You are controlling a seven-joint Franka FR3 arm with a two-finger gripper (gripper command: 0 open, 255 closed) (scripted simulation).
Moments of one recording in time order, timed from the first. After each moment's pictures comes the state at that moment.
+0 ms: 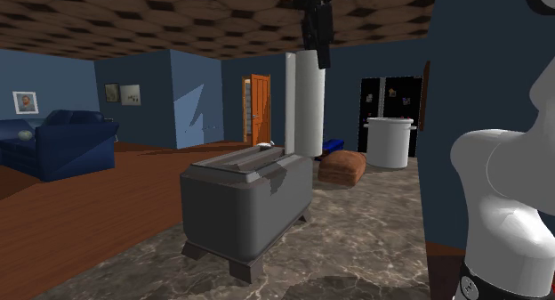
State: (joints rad) arm -0.08 -0.52 -0.14 -1.94 -0.21 1.29 -0.31
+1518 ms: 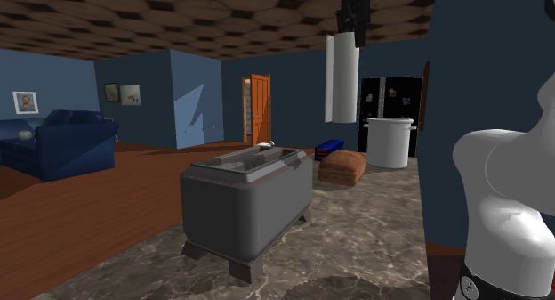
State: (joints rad) arm -0.13 -0.60 -0.31 -1.80 -0.36 1.13 -0.58
